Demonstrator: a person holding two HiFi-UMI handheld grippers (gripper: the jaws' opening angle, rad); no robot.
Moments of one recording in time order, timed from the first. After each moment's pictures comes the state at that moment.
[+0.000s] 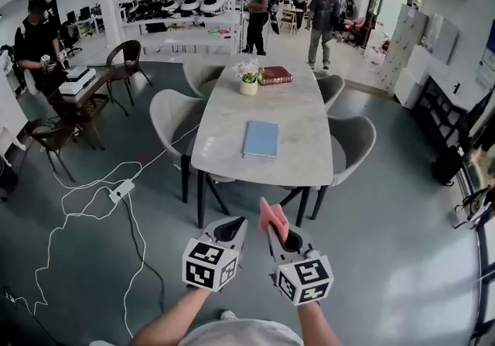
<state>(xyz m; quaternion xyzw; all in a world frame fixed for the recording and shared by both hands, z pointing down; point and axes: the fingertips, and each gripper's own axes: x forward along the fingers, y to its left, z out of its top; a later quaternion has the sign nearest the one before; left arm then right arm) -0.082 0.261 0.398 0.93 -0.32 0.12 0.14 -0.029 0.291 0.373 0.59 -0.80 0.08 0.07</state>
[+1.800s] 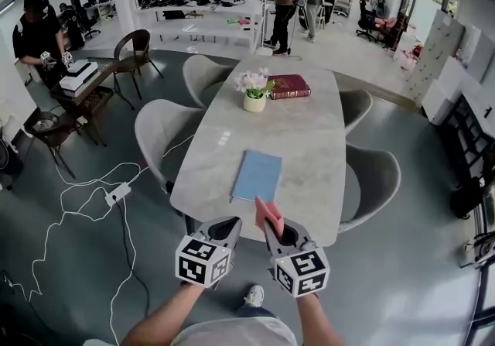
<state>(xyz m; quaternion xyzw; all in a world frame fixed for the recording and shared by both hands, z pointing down) 0.033 0.018 0.433 0.90 -0.37 0.14 0.18 0.094 0.030 0.407 0.51 -0.85 0.11 0.10</state>
